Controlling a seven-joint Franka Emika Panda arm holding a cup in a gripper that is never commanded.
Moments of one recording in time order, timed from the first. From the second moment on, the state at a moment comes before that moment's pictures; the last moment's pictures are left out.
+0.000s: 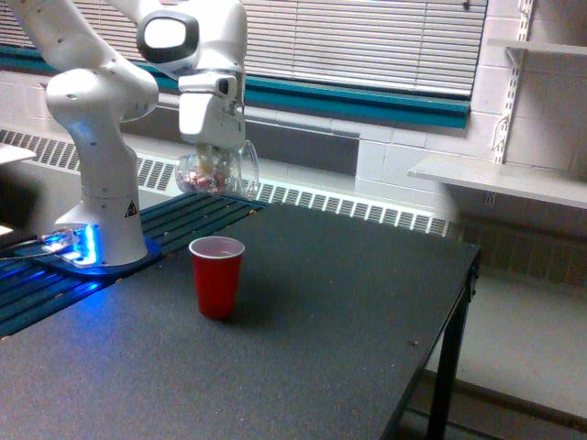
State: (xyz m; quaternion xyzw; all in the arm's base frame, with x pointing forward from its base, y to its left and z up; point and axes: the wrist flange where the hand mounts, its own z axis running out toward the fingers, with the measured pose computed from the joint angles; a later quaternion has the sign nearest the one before) arm 0.295 -0.056 0.359 0.94 -0.29 0.12 0.12
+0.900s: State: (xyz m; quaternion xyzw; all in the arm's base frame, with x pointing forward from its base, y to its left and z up) arm 0.261 -0.064 0.372 0.93 -0.33 0.07 0.14
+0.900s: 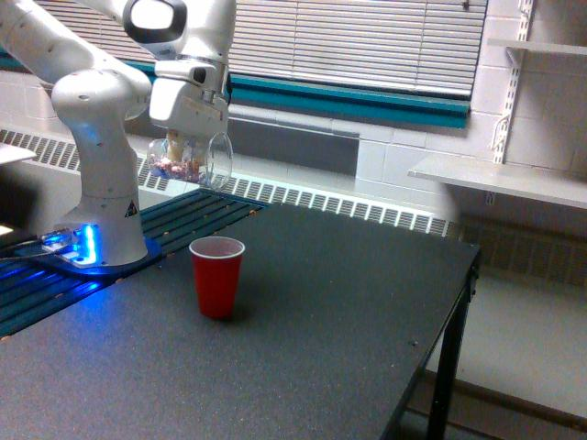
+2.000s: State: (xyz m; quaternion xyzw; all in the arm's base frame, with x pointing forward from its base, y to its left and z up) arm 0.256 -0.042 0.343 0.94 -0.28 0.01 0.18
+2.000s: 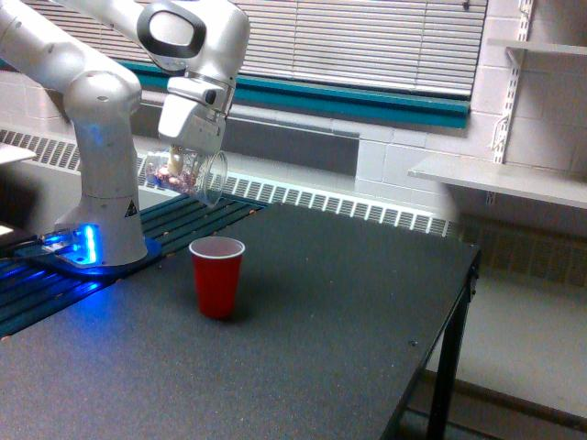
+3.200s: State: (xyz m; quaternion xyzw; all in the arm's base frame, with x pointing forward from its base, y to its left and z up) arm 0.249 -0.031 0.337 0.93 -0.28 -0.01 0.23
